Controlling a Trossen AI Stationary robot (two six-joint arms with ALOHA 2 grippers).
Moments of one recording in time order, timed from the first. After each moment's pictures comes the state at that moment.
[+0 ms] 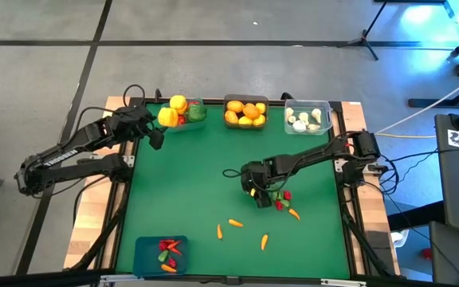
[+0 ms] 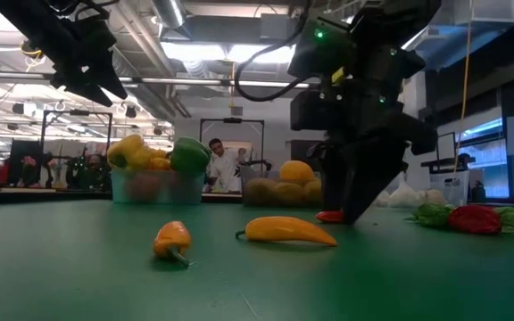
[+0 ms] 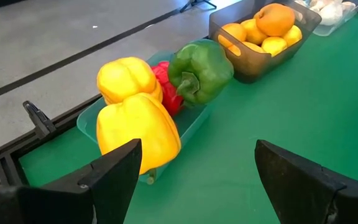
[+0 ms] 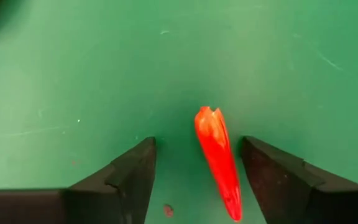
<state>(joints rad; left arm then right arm) 0.55 0.58 0.64 -0.70 -0.26 -0.23 0.10 1.88 1.08 -0.42 -0.12 -0.08</state>
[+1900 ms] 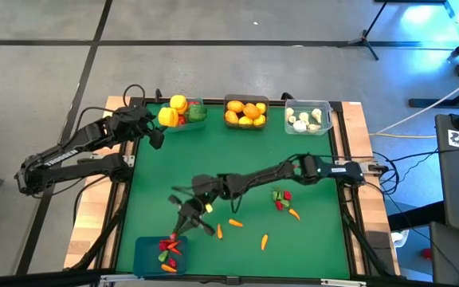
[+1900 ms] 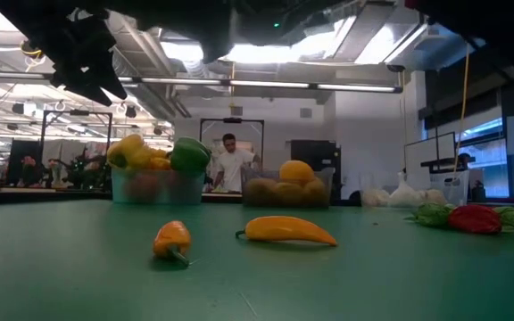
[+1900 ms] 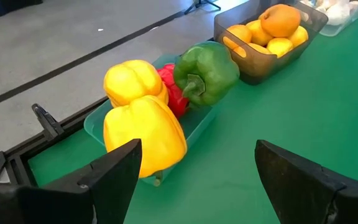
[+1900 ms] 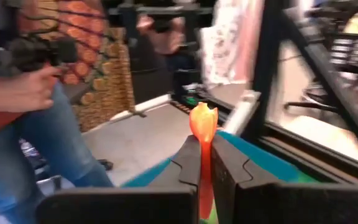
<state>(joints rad) 0.55 0.58 0.64 -0.70 -0.28 -0.22 0.19 2.48 2.04 0.34 -0.75 -0.08</state>
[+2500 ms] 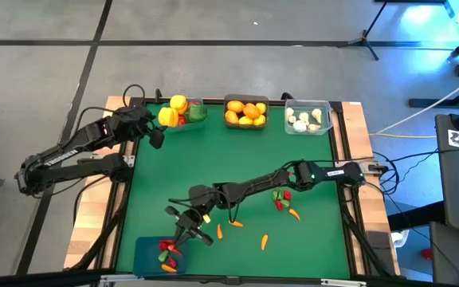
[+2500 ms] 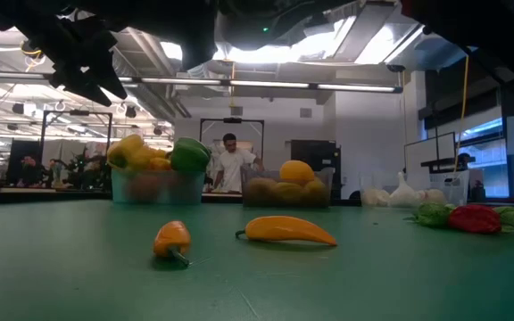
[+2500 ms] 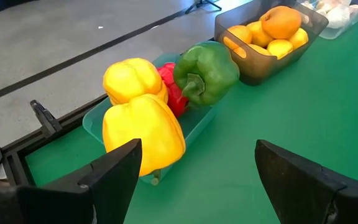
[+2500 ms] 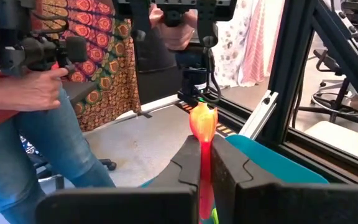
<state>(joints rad) 0.55 0.58 0.64 -0.70 -0.28 -0.24 0.24 2.59 2.16 0.34 -0.74 -0.09</state>
